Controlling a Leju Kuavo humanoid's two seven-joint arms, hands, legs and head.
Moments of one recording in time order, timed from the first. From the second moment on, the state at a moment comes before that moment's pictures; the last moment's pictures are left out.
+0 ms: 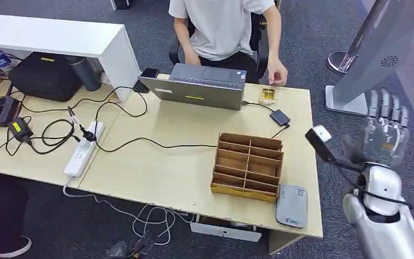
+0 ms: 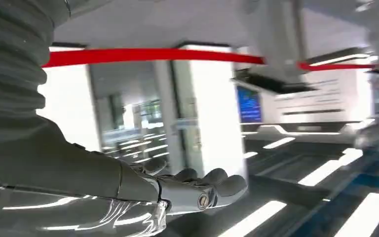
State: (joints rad) left arm -0.27 0.02 -1.54 -0.02 0.79 0.67 -0.01; right arm -0.41 -0.26 0.17 -1.31 1.36 -0.32 0.28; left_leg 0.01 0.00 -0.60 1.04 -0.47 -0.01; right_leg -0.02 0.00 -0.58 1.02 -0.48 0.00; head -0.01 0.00
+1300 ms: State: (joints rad) left arm -0.22 0.16 -1.54 -0.01 1.10 0.67 -0.02; right arm 0.16 -0.14 -0.94 -0.93 1.33 -0.42 -0.17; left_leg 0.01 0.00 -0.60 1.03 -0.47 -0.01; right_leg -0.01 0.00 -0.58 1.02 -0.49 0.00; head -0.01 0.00
